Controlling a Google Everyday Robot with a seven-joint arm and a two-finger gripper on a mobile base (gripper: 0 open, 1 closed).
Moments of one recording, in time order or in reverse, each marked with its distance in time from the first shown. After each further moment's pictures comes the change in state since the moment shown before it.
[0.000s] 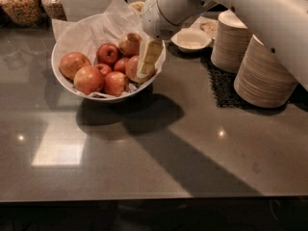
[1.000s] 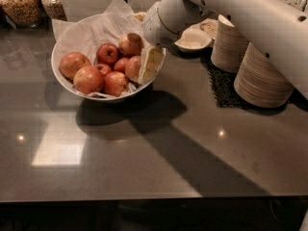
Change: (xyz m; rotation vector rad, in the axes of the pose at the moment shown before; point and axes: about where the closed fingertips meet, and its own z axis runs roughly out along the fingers) arm 0.007 0.012 0.022 -0.042 -0.012 0.041
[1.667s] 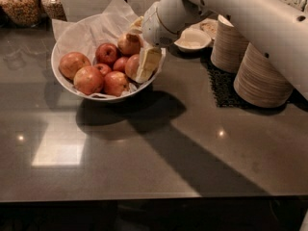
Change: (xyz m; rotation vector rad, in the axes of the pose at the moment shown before) arm 0.000 0.000 0.000 0.000 0.000 0.000
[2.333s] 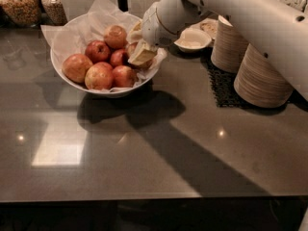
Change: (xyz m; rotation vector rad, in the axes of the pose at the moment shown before) arm 0.000 0.000 0.000 0.000 0.000 0.000
